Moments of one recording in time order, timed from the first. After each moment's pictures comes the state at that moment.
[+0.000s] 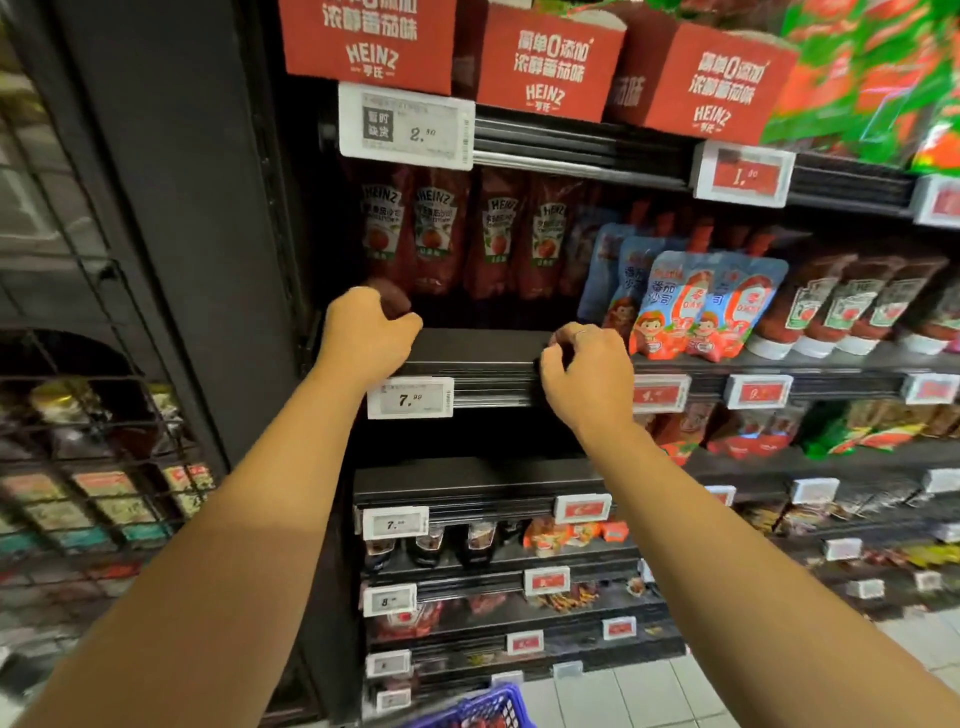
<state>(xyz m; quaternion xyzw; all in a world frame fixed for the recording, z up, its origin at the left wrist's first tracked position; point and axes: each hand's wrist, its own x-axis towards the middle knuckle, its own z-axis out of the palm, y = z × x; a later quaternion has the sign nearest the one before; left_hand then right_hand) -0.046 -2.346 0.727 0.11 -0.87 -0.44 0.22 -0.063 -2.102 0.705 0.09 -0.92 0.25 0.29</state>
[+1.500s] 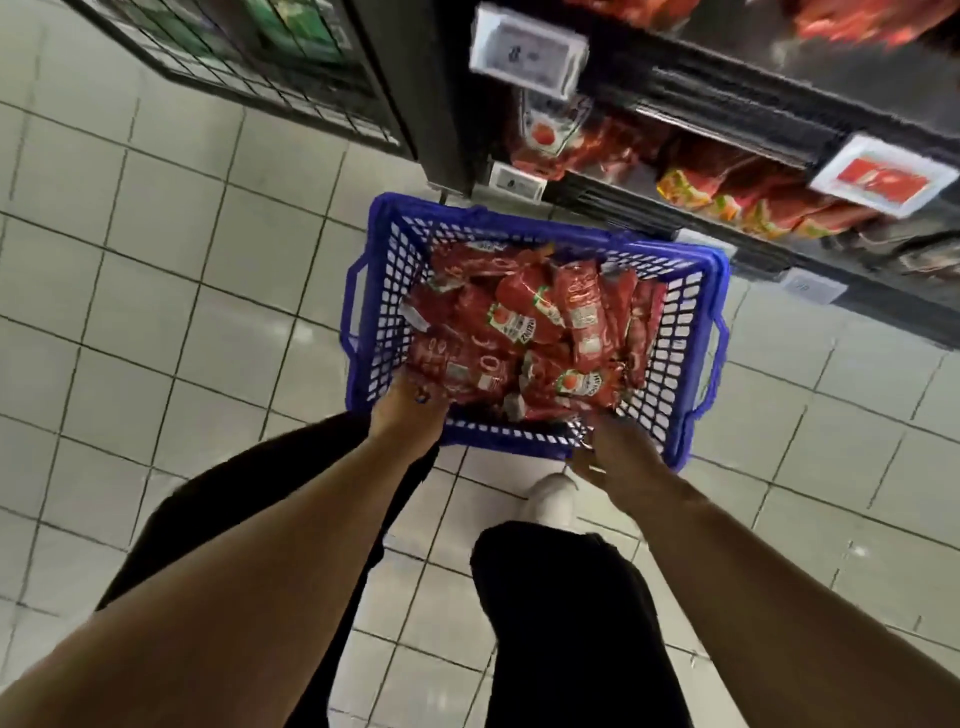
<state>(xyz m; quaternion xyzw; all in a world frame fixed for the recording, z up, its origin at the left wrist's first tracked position) 0.297 -2.229 -0.097 0.51 -0.72 -0.36 -0.31 0.187 -2.020 -0.075 -0.36 -0.69 0.36 -0.51</state>
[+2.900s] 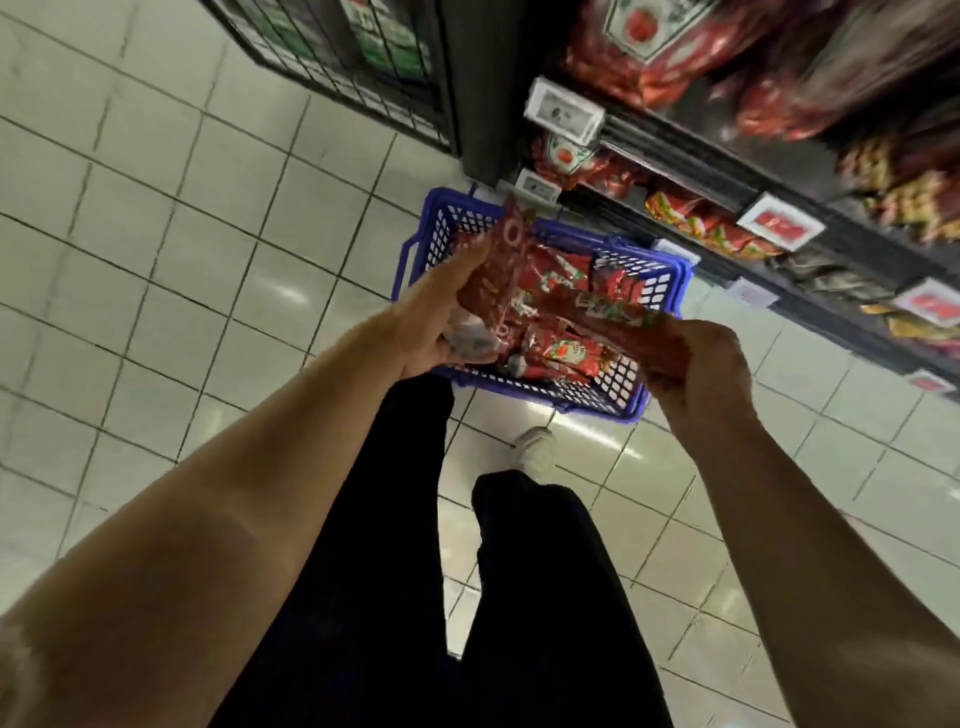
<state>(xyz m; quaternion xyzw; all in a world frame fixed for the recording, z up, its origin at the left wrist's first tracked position) 0.257 -2.278 0.126 0.45 -0.39 -0.77 -0.22 0.134 -2.029 0.139 -0.33 -0.66 0.57 -0.35</state>
